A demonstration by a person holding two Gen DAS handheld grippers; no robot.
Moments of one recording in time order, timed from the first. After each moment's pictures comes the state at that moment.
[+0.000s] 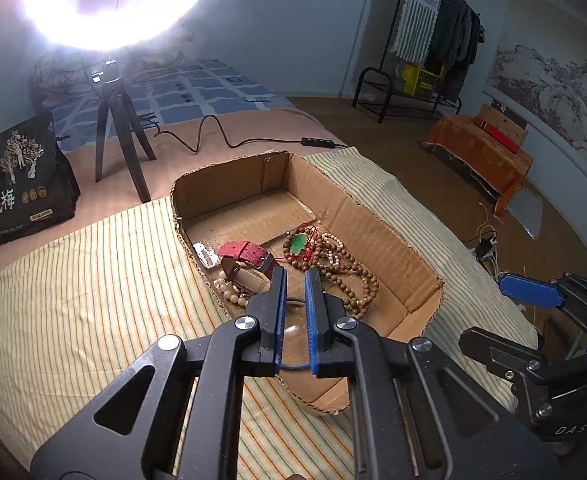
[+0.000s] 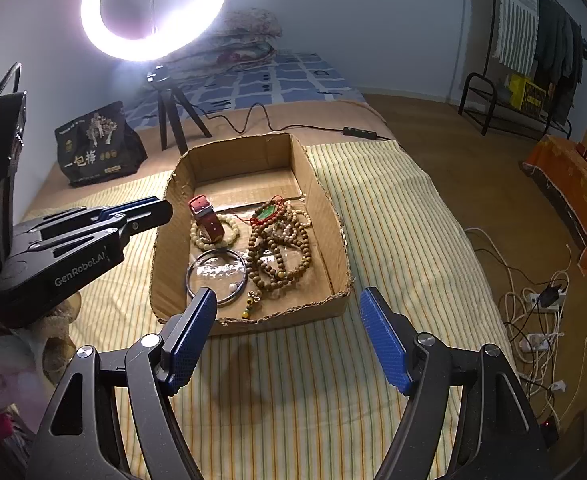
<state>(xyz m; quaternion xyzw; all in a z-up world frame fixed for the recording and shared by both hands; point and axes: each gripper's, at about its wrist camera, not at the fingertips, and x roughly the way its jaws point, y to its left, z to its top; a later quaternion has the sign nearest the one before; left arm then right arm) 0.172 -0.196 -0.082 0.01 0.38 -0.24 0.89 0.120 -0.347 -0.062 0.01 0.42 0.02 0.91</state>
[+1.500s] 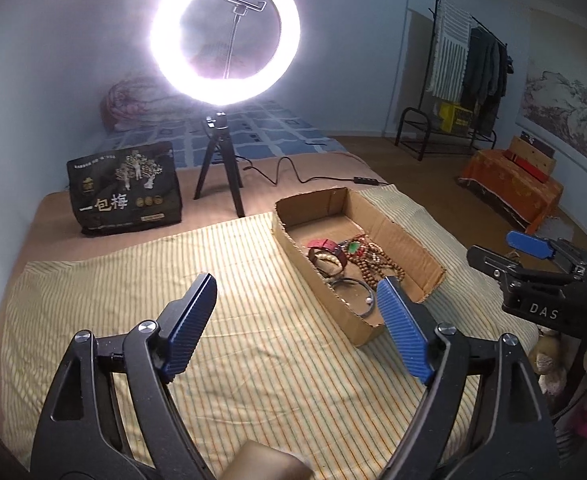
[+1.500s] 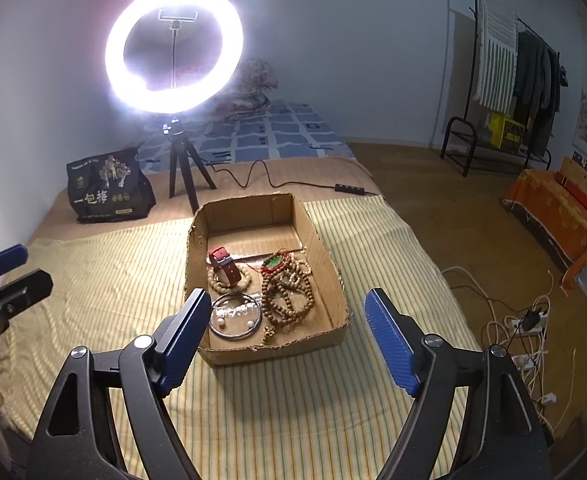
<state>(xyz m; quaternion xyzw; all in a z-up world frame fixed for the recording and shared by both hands) 0.071 -0.102 -0.011 0.01 0.32 -0.15 0.94 0.088 -0.325 -0.016 -0.01 0.34 -0.01 0.94</state>
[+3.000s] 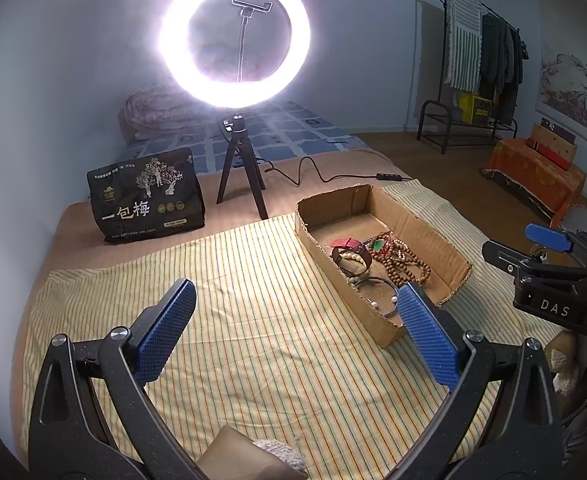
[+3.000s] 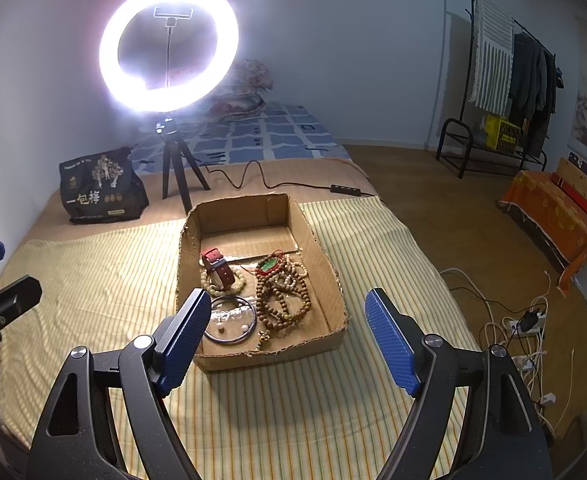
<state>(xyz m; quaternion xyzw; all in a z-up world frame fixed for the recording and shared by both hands) 0.070 -0.112 -0.014 0.05 0.31 -0.11 0.94 0.094 -0.323 -0.023 -0.01 0.33 -0.02 0.94</state>
